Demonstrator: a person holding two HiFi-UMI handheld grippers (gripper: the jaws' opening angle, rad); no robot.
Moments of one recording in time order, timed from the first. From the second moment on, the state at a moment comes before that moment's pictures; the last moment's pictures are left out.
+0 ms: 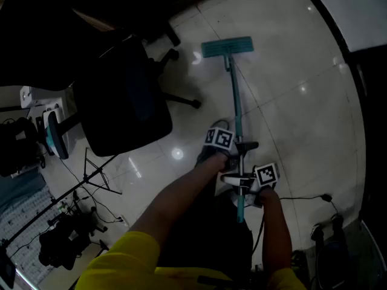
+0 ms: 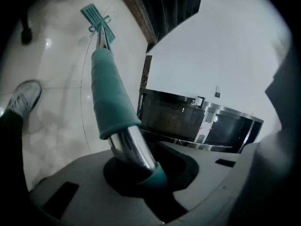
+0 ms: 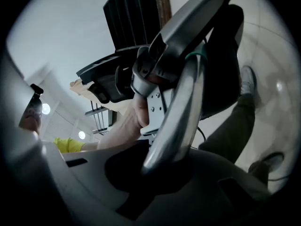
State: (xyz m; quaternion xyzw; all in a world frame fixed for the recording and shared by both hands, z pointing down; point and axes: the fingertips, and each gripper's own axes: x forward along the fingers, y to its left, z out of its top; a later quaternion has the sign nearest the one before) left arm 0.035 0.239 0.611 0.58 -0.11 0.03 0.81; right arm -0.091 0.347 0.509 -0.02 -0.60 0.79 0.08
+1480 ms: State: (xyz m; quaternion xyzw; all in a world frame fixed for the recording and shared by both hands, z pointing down) left arm 0.073 -0.023 0.657 0.59 -0.01 0.19 0.78; right arm -0.089 0.041 0.543 0.06 -0.61 0.78 -0.14
